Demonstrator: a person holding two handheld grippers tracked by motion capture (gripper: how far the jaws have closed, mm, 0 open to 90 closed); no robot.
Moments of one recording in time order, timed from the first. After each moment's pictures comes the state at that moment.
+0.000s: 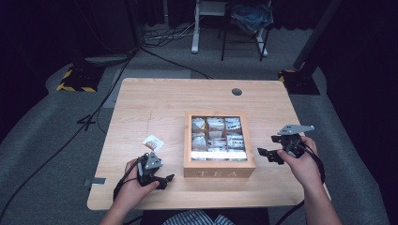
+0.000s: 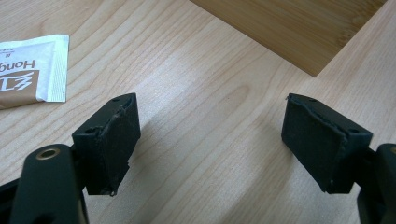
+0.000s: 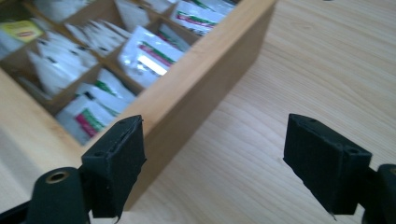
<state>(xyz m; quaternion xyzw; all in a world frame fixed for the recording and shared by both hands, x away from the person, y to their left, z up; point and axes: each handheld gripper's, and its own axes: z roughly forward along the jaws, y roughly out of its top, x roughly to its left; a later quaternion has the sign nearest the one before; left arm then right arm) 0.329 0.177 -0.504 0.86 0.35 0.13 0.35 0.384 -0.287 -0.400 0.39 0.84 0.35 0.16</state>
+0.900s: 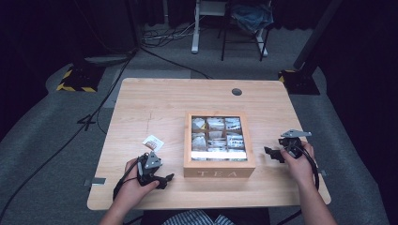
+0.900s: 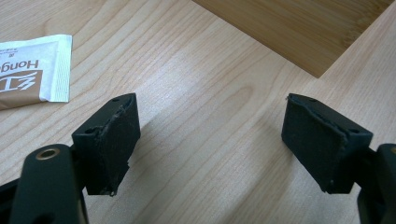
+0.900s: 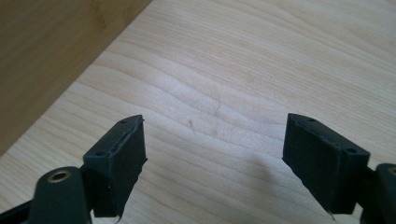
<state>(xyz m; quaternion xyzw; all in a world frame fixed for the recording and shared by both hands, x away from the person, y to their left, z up) 0.330 0.178 -0.503 0.86 0.34 0.13 0.35 0.423 -0.331 -0.486 0.46 0.80 0.32 0.20</state>
